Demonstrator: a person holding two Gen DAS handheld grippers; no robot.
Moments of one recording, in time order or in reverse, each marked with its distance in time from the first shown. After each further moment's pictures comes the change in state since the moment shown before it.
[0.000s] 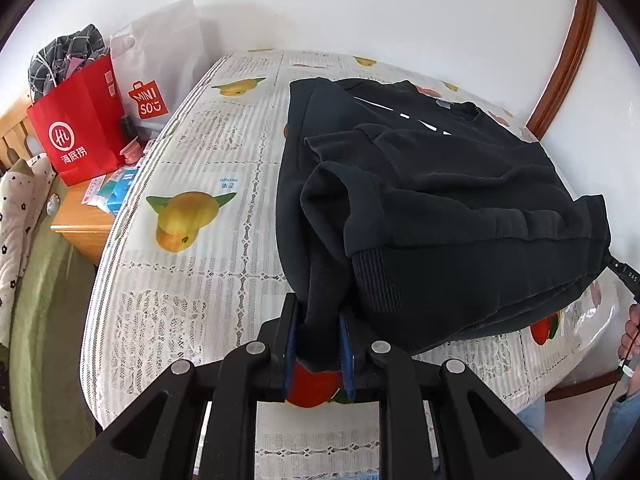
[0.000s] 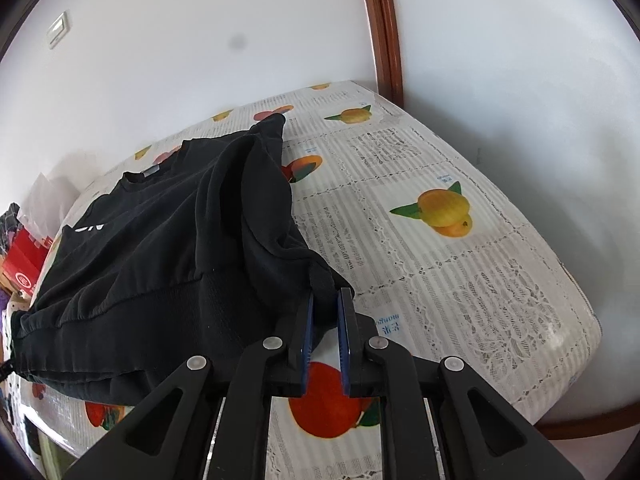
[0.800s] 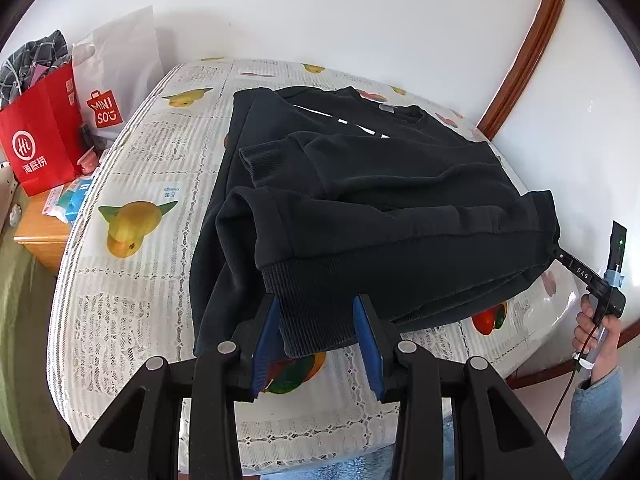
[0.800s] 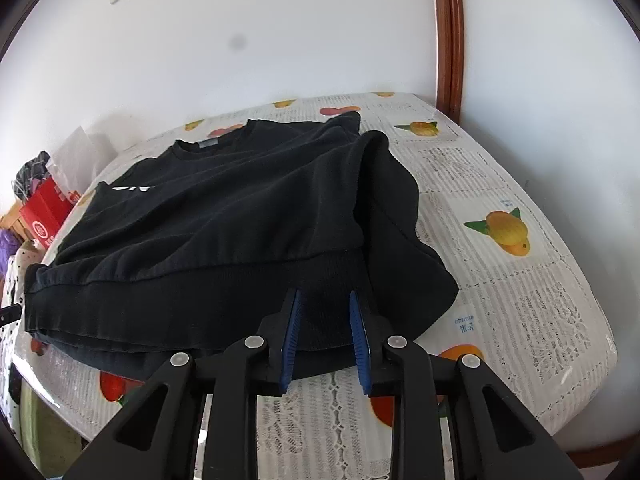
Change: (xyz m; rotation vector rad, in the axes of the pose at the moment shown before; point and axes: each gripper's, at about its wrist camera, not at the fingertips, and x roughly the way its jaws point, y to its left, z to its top) left arm -0.013 -0.024 -0.006 0.036 -0.006 -0.180; right arm 0.000 0.057 -0.017 -0.157 -0.016 0.067
